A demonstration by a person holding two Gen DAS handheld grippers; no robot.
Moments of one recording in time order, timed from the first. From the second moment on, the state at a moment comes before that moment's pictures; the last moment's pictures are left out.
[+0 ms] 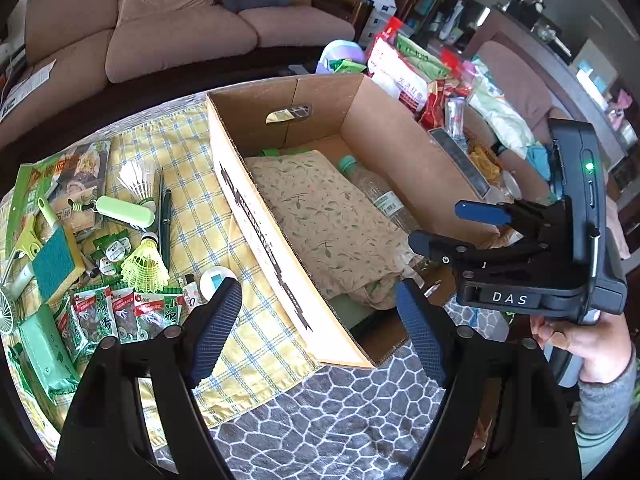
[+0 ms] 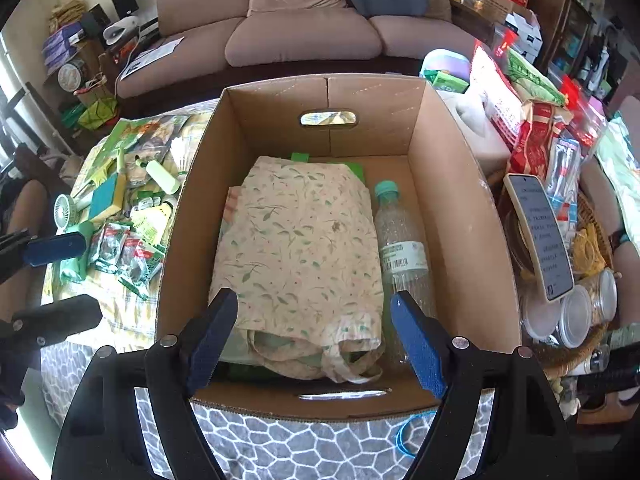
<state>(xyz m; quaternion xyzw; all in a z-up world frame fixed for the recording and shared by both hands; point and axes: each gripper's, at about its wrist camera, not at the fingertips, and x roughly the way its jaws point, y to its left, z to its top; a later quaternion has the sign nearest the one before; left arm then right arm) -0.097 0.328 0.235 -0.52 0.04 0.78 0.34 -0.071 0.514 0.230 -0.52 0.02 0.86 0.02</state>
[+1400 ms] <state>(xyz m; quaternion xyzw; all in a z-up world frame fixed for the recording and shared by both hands) -0.039 0.089 0.194 -0.47 0.05 0.87 0.13 0.007 0.339 0.246 -0.42 0.02 0.91 -0.01</state>
